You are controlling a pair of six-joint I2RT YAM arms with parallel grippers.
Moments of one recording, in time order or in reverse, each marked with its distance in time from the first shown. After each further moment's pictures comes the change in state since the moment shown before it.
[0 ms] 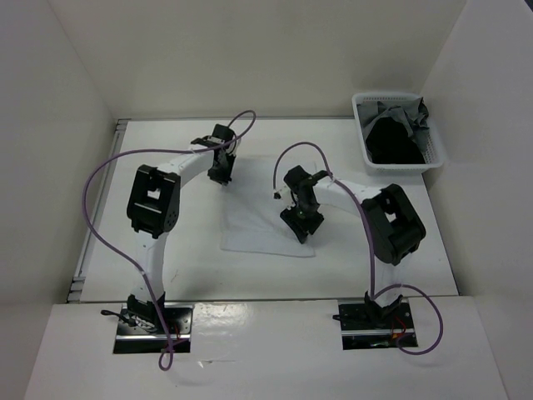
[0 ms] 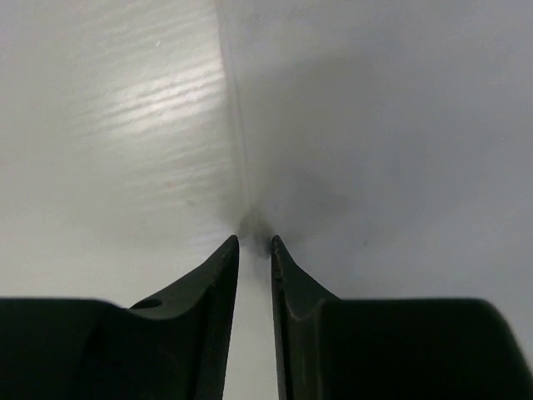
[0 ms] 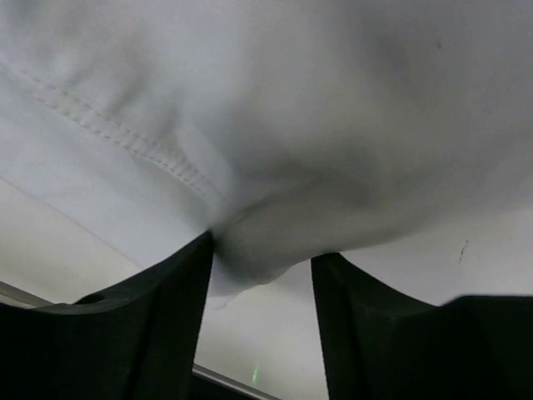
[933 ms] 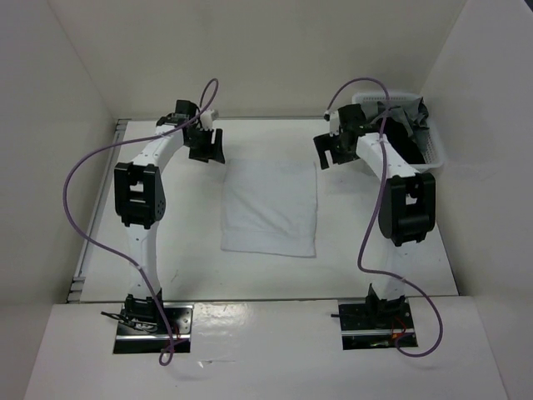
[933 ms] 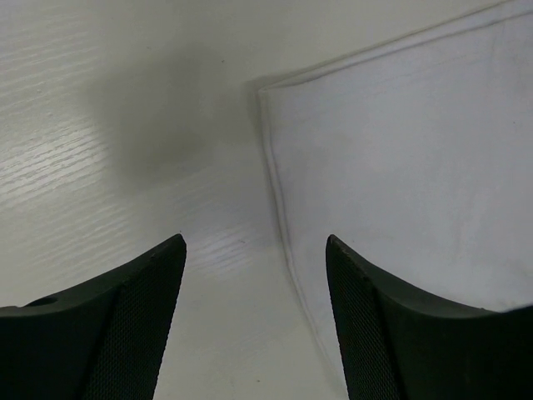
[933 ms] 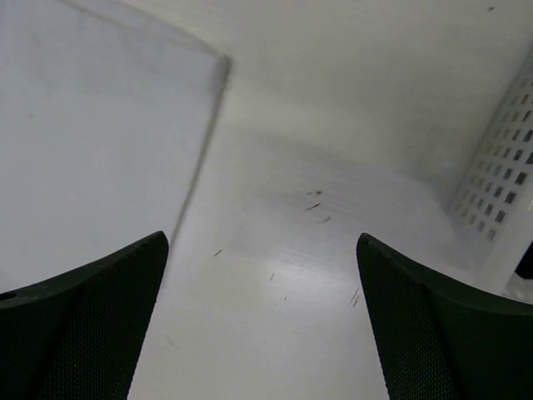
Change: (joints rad) left arm 0.222 0.061 0.268 -0.132 0.440 0.089; right arm -0.396 0.092 0.435 0.117 0.088 0.018
